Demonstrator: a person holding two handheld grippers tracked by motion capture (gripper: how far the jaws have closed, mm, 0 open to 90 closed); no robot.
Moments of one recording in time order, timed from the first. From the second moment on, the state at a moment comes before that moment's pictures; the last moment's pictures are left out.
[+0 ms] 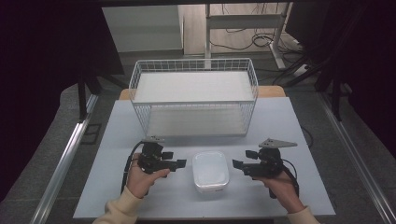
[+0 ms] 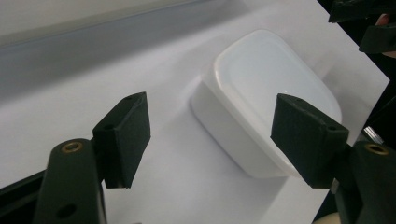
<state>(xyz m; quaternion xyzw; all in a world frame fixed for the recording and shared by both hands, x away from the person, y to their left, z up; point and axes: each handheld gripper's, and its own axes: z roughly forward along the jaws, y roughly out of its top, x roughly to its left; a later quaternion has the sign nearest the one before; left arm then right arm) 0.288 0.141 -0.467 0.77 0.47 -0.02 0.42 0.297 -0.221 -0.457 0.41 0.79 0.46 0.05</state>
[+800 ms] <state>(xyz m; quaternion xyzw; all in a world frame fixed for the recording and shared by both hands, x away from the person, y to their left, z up) 0.294 0.114 -0.491 0.75 0.50 -0.09 0.42 0.311 -0.187 -0.481 0.45 0.78 0.44 -0.04</state>
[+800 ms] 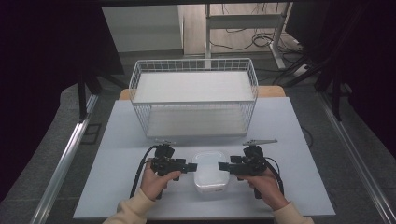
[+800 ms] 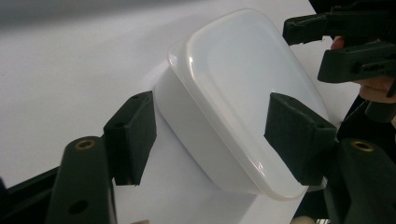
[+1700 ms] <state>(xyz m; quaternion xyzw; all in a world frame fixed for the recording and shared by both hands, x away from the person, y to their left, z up) 0.291 0.117 -0.505 0.70 0.52 -0.16 0.46 0.304 -0.199 -0.491 0.48 0.75 0.44 -0.11</state>
